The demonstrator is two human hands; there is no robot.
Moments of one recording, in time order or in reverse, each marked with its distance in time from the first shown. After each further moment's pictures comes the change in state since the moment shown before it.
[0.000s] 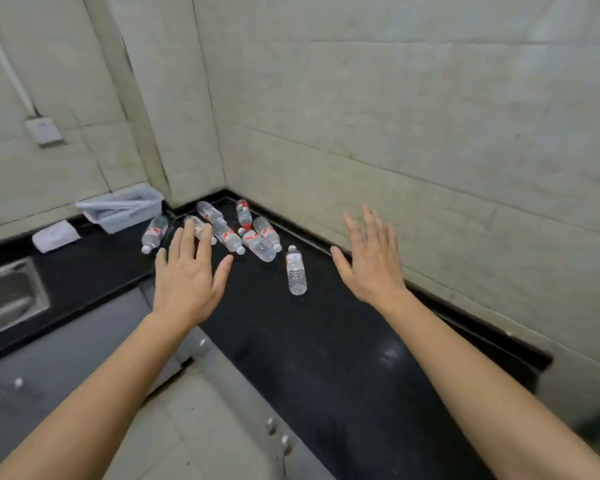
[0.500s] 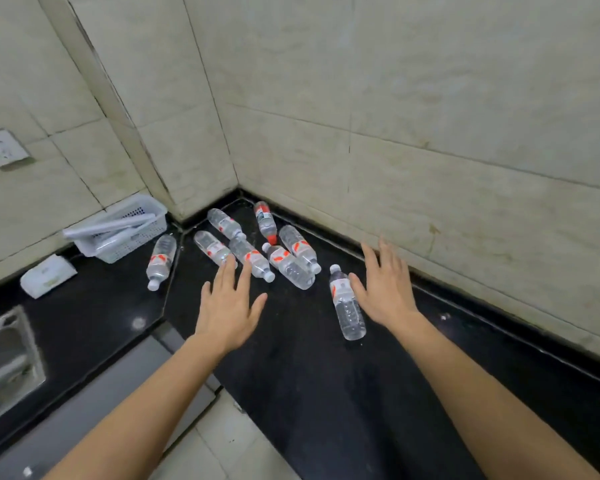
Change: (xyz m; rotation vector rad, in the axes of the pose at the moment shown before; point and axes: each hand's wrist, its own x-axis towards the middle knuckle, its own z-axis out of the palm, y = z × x) left_hand 0.185 -0.093 0.188 0.046 -0.367 0.081; right_hand 0.166 -0.019 0.227 0.049 -0.258 0.214
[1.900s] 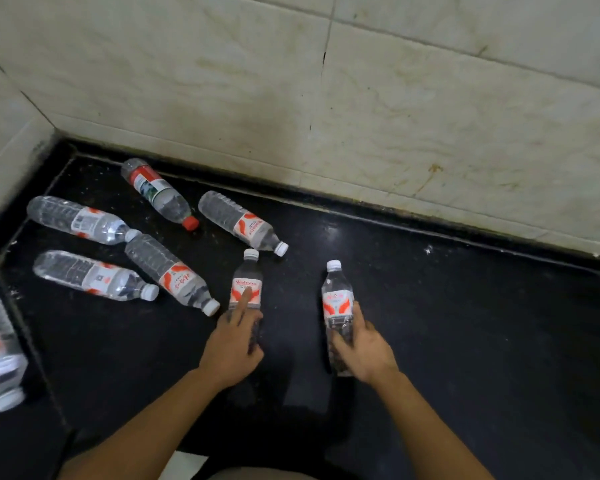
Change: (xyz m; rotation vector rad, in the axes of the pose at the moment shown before) left_hand 0.176 -0.096 0.225 -0.394 -0.639 0.540; right_hand -0.008 -0.073 0.187 0.237 -0.515 0.938
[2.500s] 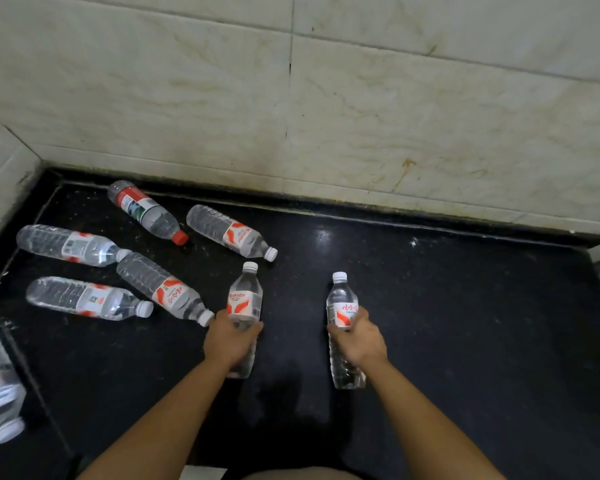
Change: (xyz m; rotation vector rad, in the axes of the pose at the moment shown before) left_hand 0.026 0.013 -0.005 -0.424 0.076 -0.583; right_hand 0.001 -0.010 0.005 0.284 0.128 0.242
